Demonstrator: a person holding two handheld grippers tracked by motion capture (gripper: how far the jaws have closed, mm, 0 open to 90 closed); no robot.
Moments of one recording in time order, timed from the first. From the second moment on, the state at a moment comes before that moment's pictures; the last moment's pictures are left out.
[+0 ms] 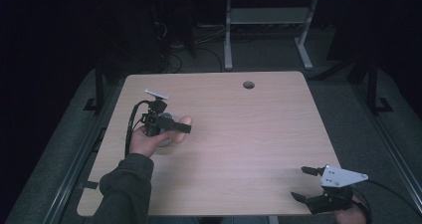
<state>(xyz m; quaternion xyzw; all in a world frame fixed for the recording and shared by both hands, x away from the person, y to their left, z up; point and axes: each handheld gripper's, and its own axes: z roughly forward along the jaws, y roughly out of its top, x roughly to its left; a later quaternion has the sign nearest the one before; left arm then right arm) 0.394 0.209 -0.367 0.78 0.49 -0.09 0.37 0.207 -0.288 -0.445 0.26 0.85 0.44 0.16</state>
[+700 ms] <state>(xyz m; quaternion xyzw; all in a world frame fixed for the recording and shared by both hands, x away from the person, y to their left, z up) 0.411 0.240 -0.365 0.77 0.52 -0.07 0.36 0.207 -0.286 -0.445 0.26 0.84 0.44 0.15</state>
